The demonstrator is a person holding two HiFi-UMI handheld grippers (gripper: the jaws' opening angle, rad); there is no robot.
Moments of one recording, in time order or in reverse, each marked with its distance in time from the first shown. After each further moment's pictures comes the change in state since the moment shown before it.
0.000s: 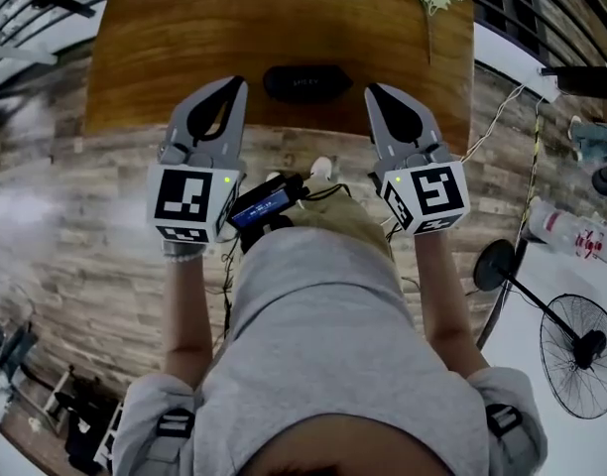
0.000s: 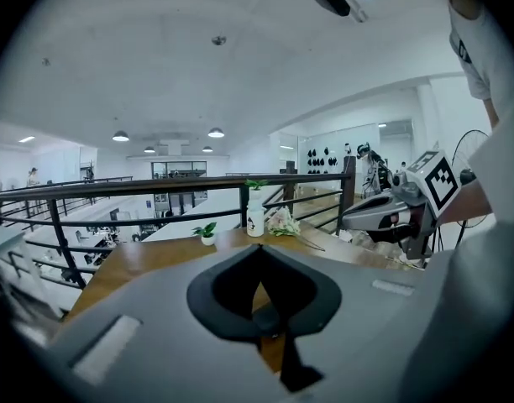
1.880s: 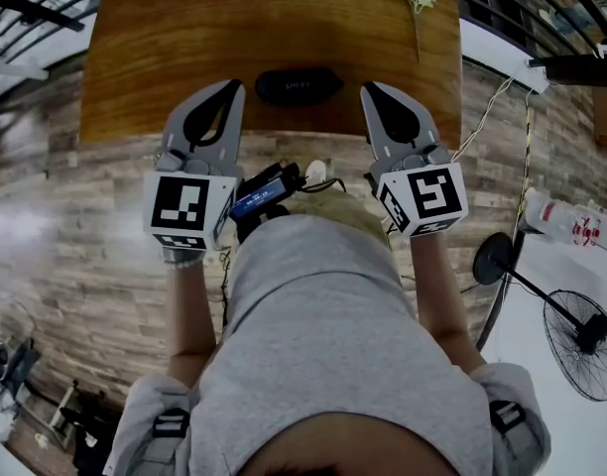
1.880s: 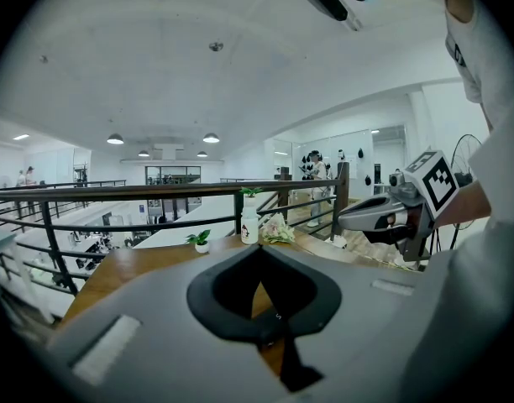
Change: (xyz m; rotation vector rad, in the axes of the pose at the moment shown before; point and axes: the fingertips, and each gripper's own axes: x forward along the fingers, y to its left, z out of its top) left arm -0.005 -0.008 0.015 0.014 -0.054 -0.042; right arm -0.012 0.003 0.017 -0.020 -0.031 -0.050
